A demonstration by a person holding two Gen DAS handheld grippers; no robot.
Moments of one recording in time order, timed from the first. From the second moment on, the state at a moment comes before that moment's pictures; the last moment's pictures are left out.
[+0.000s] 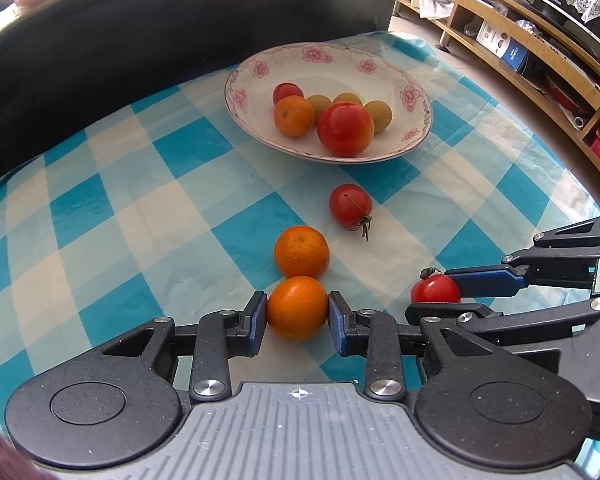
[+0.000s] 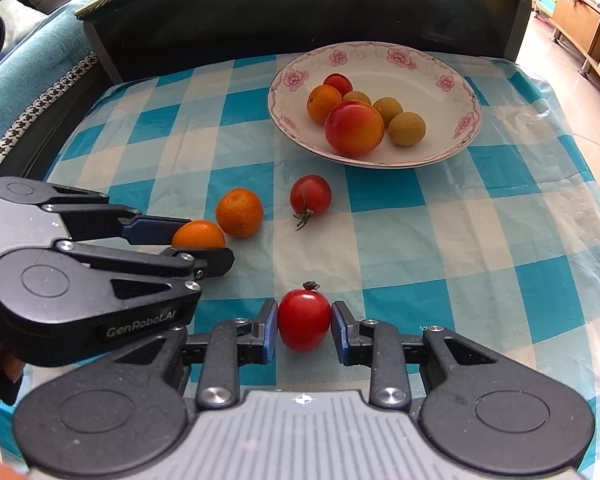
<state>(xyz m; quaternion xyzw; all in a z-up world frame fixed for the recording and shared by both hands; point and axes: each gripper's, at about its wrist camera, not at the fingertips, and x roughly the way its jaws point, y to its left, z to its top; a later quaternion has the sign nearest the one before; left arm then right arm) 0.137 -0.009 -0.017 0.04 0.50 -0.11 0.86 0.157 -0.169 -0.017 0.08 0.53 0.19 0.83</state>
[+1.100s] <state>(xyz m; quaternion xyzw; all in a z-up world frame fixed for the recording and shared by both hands) 0.198 -0.020 0.021 0.01 0.46 -0.11 0.88 0.219 -0.209 0.008 0.14 0.49 0.14 0.85</state>
